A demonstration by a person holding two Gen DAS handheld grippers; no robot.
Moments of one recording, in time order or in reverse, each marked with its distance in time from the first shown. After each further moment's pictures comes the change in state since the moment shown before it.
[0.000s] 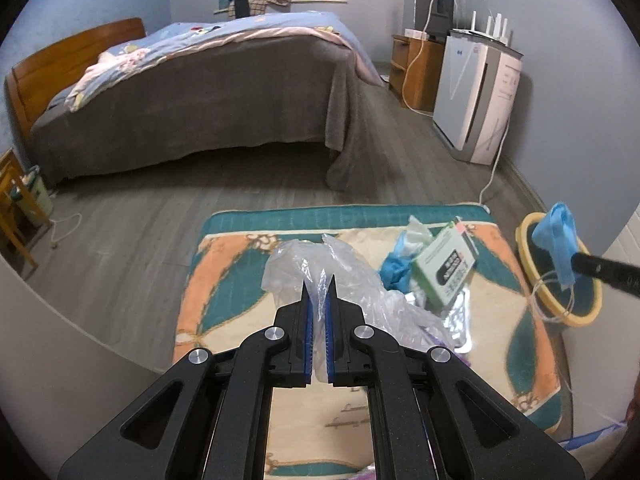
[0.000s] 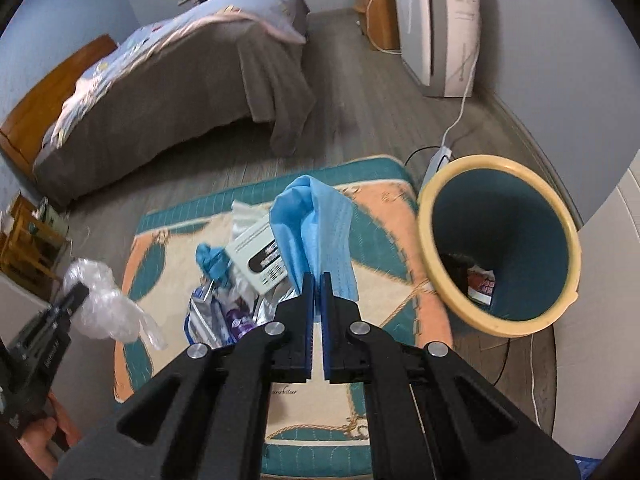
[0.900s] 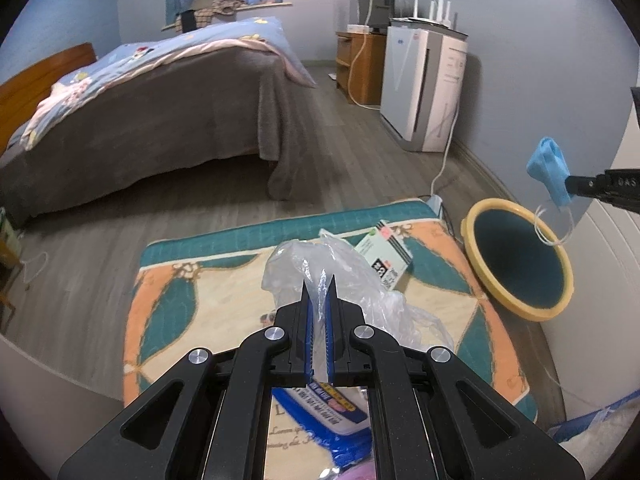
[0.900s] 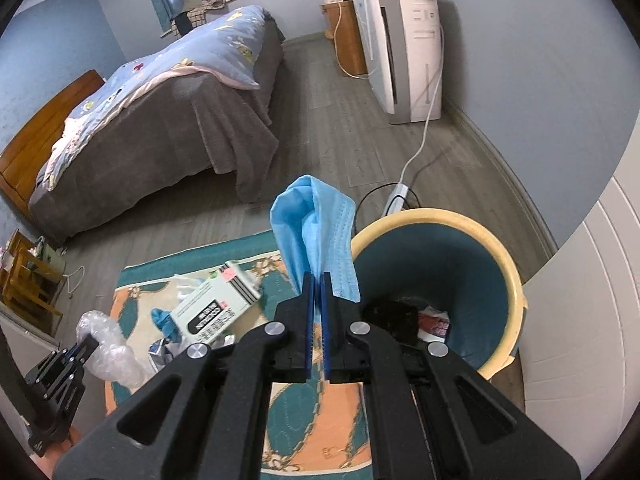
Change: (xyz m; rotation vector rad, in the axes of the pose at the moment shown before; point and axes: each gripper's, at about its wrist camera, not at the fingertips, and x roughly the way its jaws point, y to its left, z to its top) left arm 0.012 -0.081 0.016 0.132 -0.009 -0.116; right arm -0.030 -0.110 0.064 0.051 -0.078 -0.012
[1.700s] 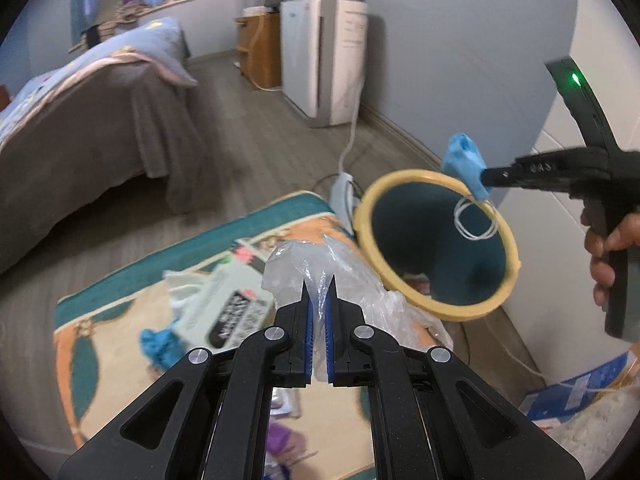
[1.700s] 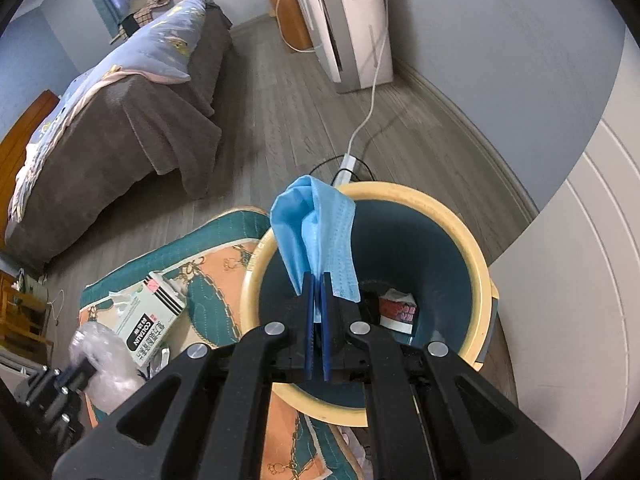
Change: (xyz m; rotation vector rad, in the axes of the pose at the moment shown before) left arm 0.050 -0.118 0.026 0.214 0.074 -0.237; right arm 0.049 -0.085 0.004 0.143 0.090 -0.077
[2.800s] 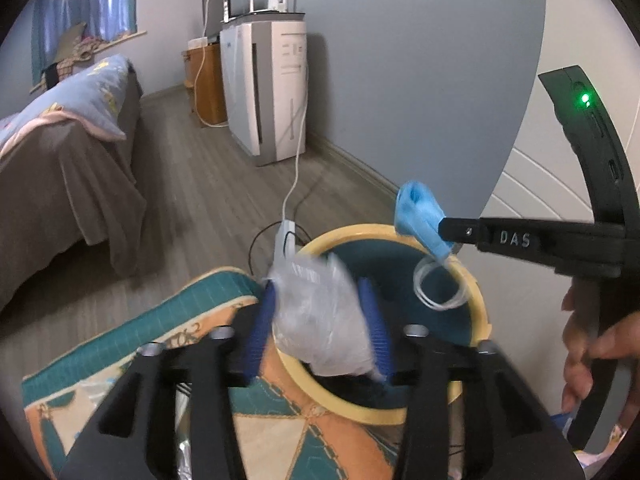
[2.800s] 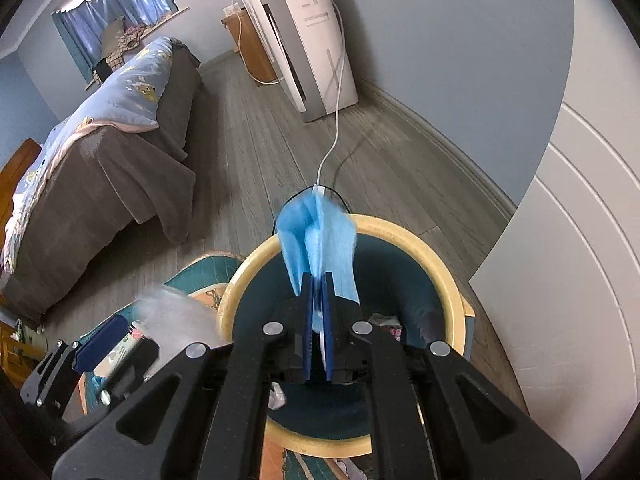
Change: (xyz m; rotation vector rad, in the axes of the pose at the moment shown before) left arm 0.059 -0.071 0.066 0.097 -0.099 -0.095; right arm -0.004 -0.035 0.009 0.132 -0.111 -0.035
